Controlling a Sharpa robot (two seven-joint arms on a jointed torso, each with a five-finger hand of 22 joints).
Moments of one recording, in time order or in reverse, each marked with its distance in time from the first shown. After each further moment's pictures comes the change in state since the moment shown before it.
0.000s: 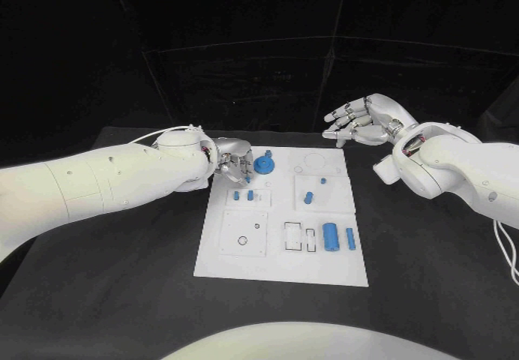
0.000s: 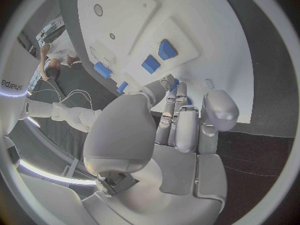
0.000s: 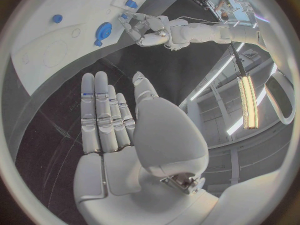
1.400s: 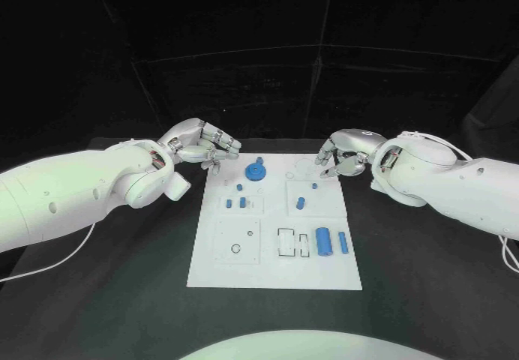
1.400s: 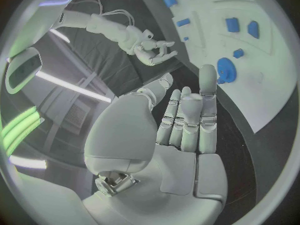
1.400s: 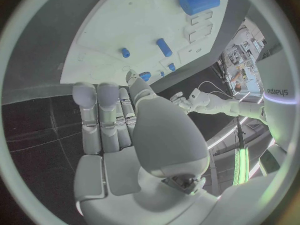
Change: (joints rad) left arm 0.010 -0.209 0.004 0.139 0.897 -0.140 0.377; left_hand 0.005 0.020 -0.104 0.028 0.000 -0.078 0.046 -0.046 0.000 -0.138 0.046 0.024 0.005 -0.170 0.040 -0.254 -0.456 0.054 -0.197 0.047 -0.448 -0.377; right arm -0.030 0.035 -0.002 -0.031 -0.731 0.181 -0.200; right_hand 0.035 -0.007 0.142 -0.131 -0.092 0.179 -0.050 -0.079 -0.004 0.116 -0.048 -0.206 -0.102 0.224 -0.066 0.506 0.349 -0.030 0.245 -0.062 0.508 0.480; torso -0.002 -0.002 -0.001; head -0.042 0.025
